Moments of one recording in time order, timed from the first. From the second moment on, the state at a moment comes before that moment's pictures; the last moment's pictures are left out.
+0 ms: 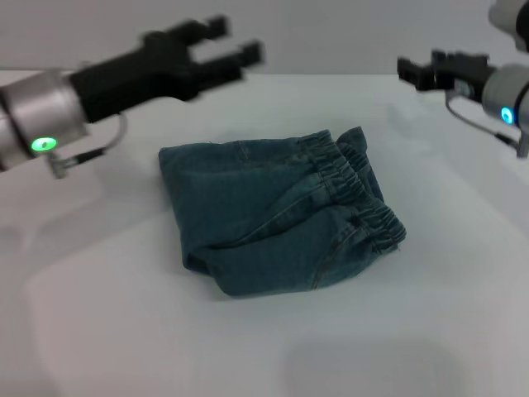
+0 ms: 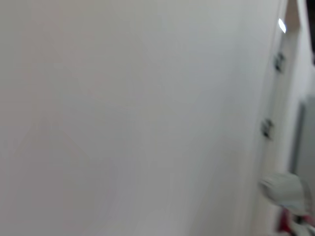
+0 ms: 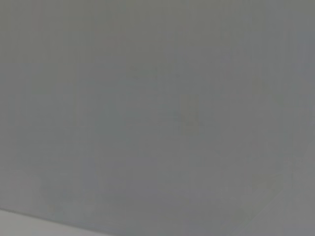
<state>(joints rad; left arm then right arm) -0.55 -2.06 0.99 0.66 1.37 1.37 -1.38 0.57 2.08 -1.39 -0.81 -1.79 -0.33 2.01</state>
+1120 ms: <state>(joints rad) -0.28 -2.06 0.81 0.62 1.09 1.43 -1.21 0.76 2.07 -1.43 -0.93 -1.60 -1.43 1.84</state>
